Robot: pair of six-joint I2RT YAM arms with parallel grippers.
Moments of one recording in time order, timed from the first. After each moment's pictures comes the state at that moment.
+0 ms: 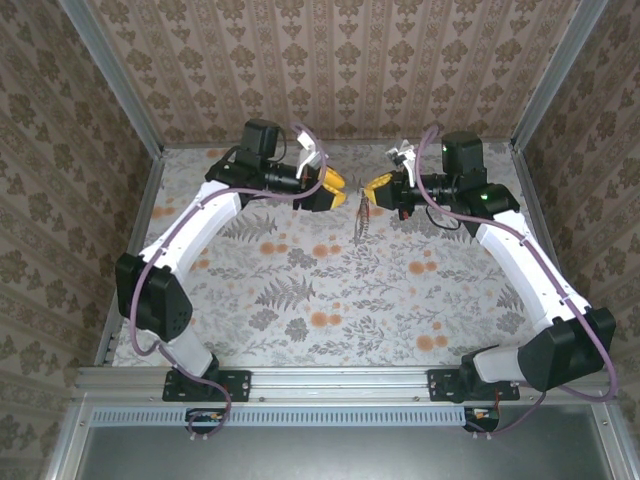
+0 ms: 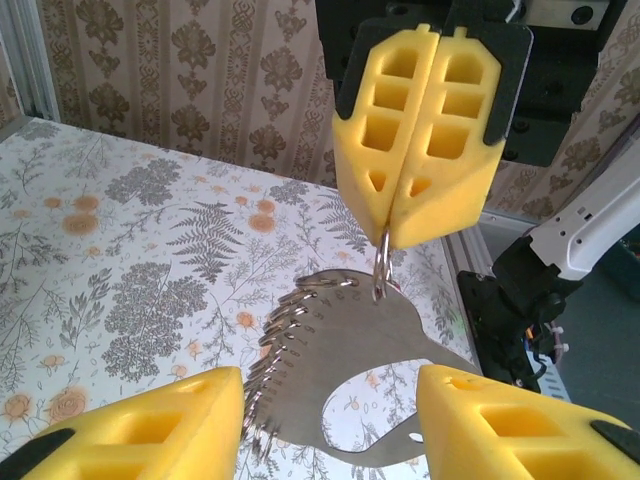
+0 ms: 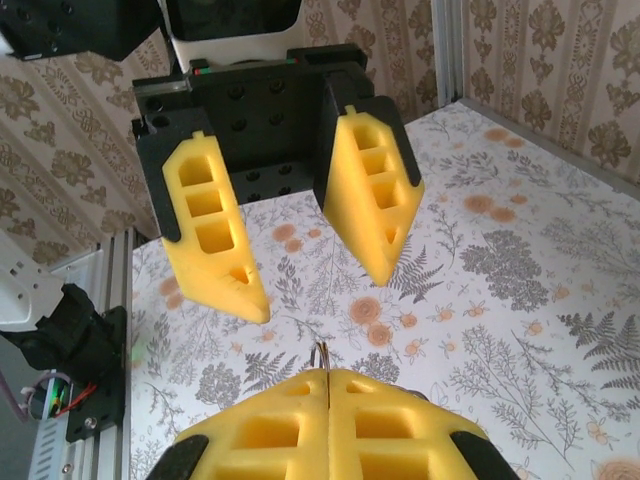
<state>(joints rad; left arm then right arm) -0.50 1.68 1.60 -0.54 1.11 0.32 0.25 1.35 1.33 -0.48 -0.89 -0.19</state>
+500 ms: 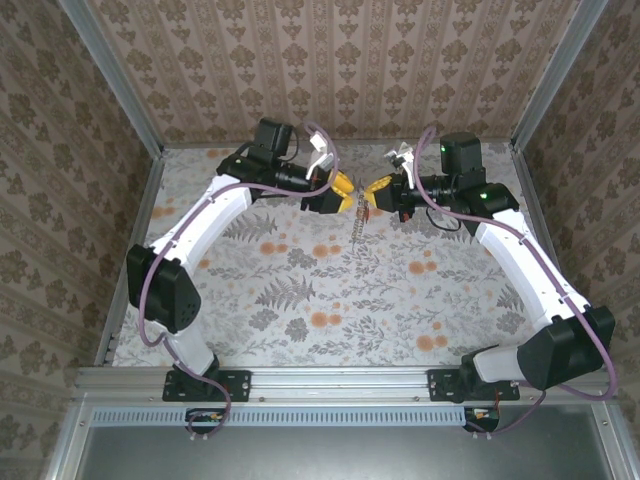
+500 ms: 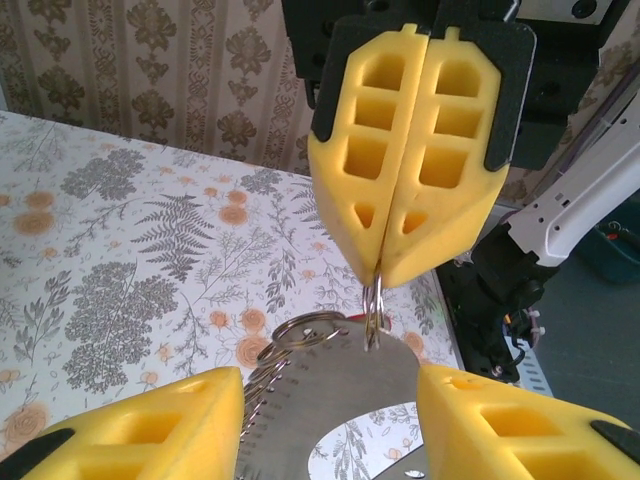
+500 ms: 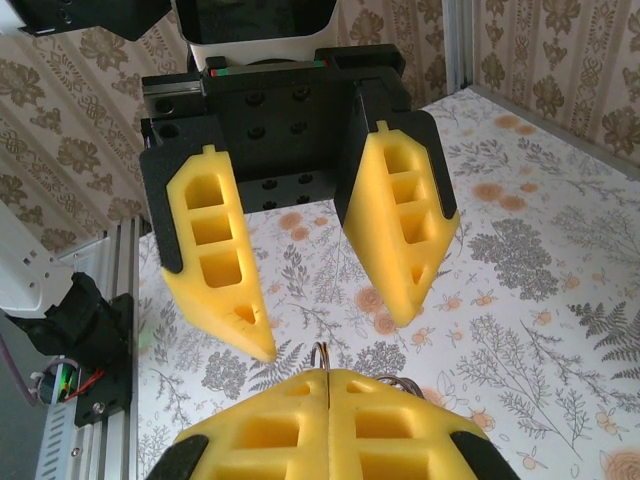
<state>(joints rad) -0.55 1.75 1.68 -0.64 1.13 0.37 0.25 1.36 1.34 -0.52 -0.90 -0.21</state>
